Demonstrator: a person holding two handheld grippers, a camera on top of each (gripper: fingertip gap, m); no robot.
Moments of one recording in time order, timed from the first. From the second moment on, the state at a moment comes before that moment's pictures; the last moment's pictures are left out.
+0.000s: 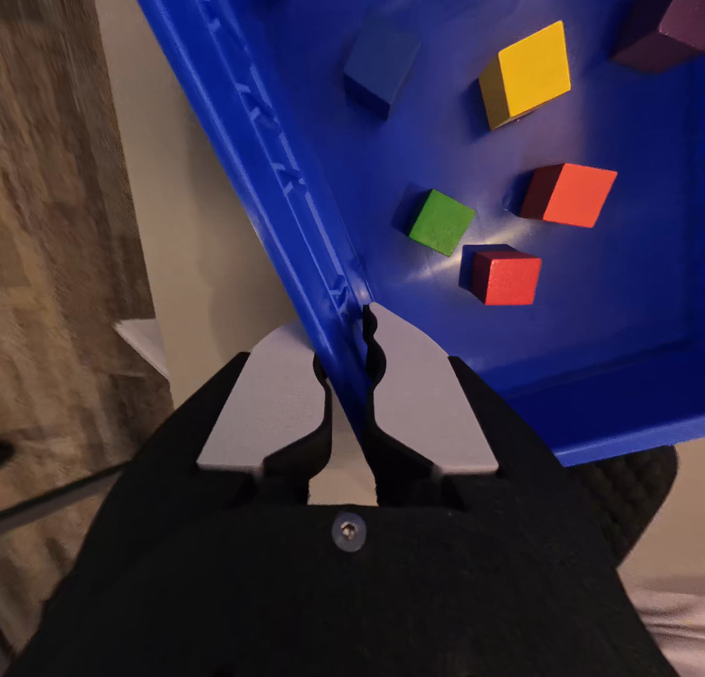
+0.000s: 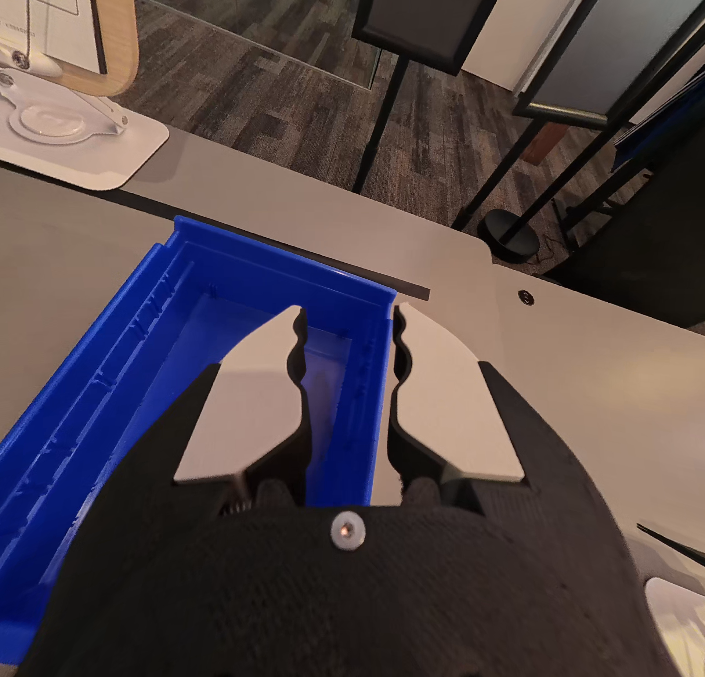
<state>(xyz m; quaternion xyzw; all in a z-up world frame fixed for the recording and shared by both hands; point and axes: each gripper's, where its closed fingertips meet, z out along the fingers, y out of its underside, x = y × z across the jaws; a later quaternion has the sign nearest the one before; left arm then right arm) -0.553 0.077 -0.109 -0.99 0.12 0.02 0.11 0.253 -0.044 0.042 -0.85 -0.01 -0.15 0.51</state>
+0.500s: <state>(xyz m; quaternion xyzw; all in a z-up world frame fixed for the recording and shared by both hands) -0.502 0.126 -0.109 -0.94 0.29 -0.03 0.16 0.220 -0.018 0.007 -0.87 -0.09 -0.17 0.45</state>
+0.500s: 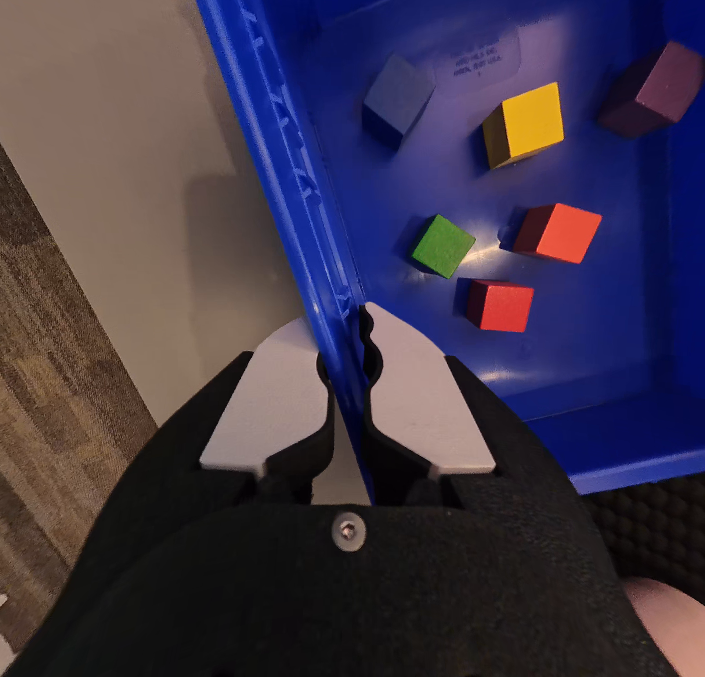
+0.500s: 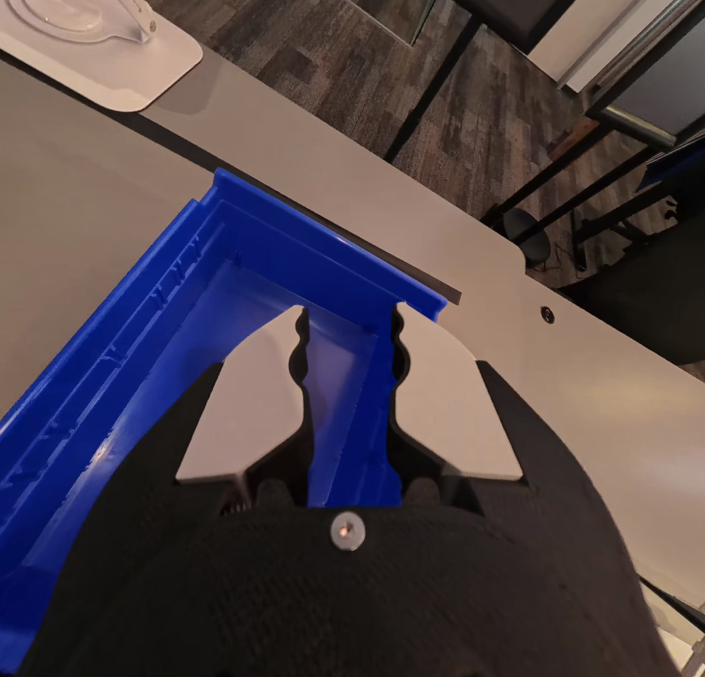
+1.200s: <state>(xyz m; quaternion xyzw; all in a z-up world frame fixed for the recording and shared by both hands) -0.423 0.099 0.149 -0.65 0.24 -0.04 0.72 0.113 0.011 0.079 -0.71 -0.12 -0.28 0.63</state>
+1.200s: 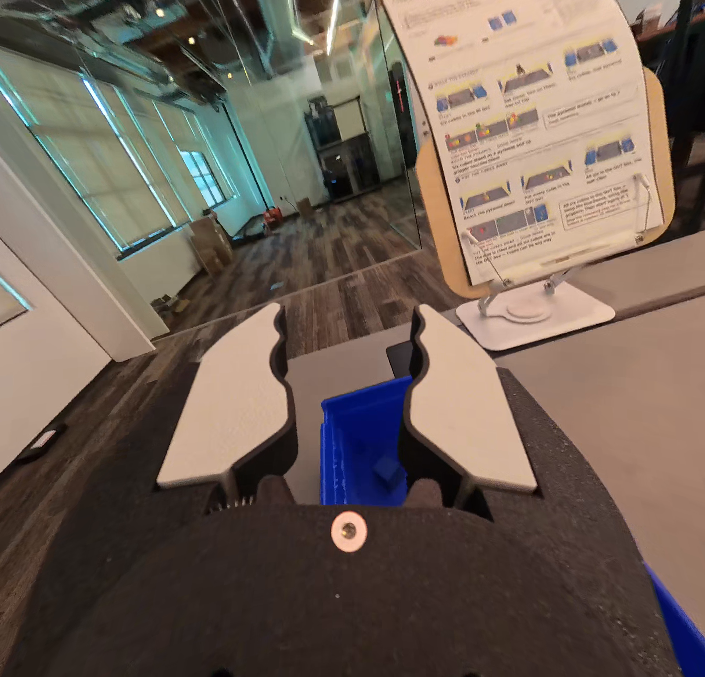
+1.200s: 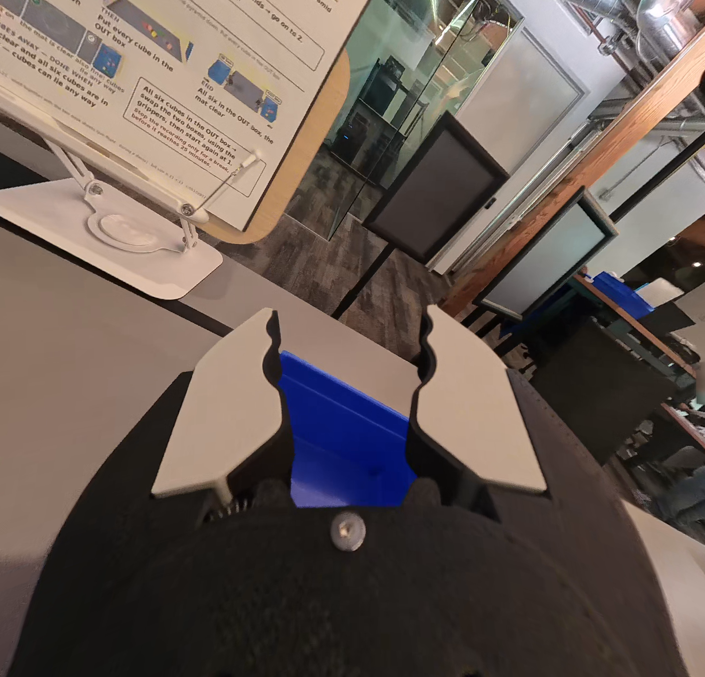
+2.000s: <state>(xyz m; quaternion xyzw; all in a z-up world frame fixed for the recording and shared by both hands) -0.415 0.067 -0.023 -0.81 0.49 0.06 0.31 0.061 0.029 0.042 -0.72 -0.24 -0.33 0.57</state>
